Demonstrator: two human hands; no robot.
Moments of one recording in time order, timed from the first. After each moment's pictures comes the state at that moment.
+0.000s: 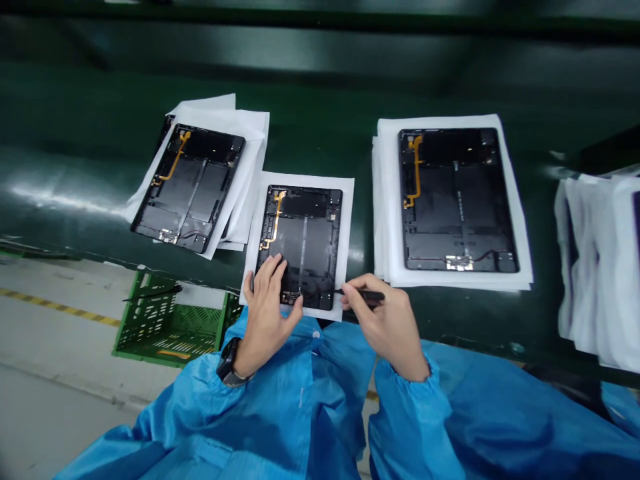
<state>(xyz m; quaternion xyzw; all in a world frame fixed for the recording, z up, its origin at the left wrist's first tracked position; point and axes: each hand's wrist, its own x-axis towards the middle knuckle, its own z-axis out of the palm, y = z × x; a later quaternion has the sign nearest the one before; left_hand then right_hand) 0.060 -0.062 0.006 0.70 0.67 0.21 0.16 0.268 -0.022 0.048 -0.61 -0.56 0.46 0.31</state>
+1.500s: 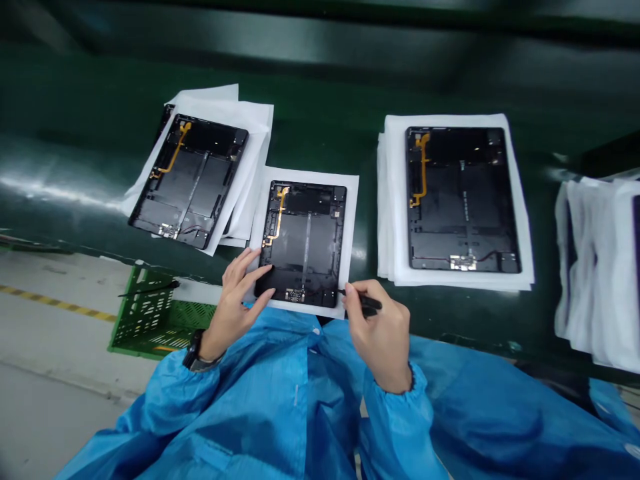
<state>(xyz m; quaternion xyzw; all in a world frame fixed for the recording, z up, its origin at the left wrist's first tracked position) -0.011 -0.057 0.000 0.74 0.58 0.28 0.18 0.249 -0.045 0.041 -0.66 -0.62 0.28 0.31</state>
